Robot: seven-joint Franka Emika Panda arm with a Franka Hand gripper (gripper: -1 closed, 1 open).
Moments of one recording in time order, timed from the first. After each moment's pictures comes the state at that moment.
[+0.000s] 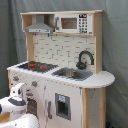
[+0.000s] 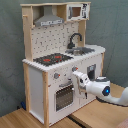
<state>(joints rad) -0.85 -1.53 1.75 -2.46 0.10 3.41 0.64</state>
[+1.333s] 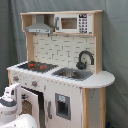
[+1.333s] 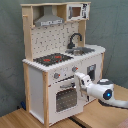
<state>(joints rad) -0.71 -1.52 1.74 -2.46 0.10 3.15 0.67</state>
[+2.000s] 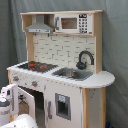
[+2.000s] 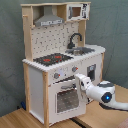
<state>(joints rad) -0.66 -1.52 1.73 -2.41 0.10 2.95 0.67</state>
